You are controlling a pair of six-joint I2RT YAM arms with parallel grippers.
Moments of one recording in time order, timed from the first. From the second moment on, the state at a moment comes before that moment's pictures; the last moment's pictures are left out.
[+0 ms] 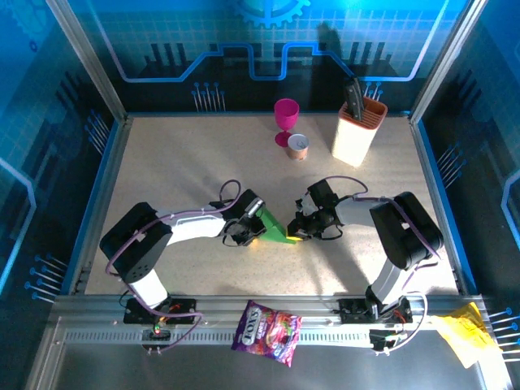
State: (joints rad) left arm -0.74 1.69 0.87 -0.32 0.11 -1.35; right arm 0.44 1.72 0.75 -0.26 -0.65 0.58
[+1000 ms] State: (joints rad) left arm -0.73 1.63 0.85 -0.28 0.09 -1.34; right arm 0.44 1.73 0.75 -0.25 -0.66 0.58
